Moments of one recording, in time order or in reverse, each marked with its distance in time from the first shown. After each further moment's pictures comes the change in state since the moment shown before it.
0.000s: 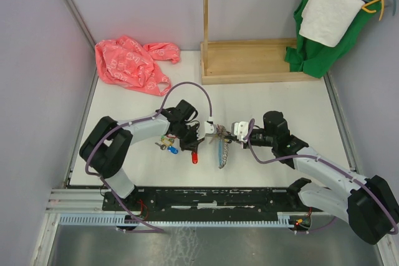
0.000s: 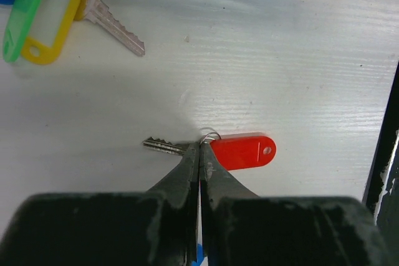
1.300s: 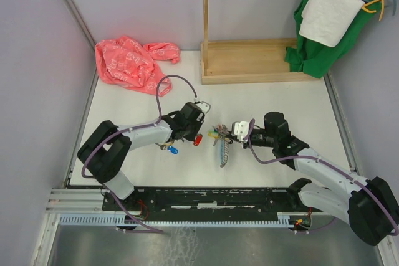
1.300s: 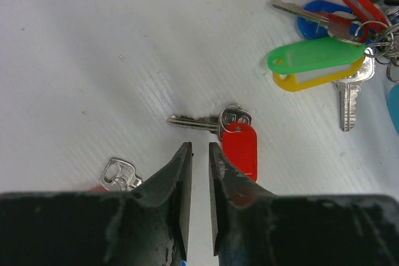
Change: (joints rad) left arm -0.095 -0.047 -0.053 0.292 -0.680 -0.832; right arm 0.000 -0.014 -0.010 0.008 0.036 0.000
